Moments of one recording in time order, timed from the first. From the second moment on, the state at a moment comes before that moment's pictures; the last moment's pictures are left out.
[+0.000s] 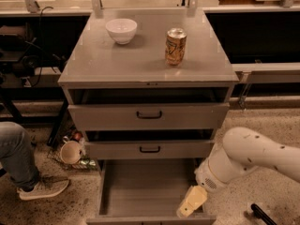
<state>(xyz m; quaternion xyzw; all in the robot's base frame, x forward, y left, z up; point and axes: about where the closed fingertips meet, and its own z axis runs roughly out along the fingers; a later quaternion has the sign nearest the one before) 0.393 -0.130 0.581 -0.46 0.86 0.22 0.09</state>
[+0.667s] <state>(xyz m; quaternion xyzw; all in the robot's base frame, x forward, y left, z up) 0.420 -0.129 0.518 -0.38 0.89 0.22 0.14</state>
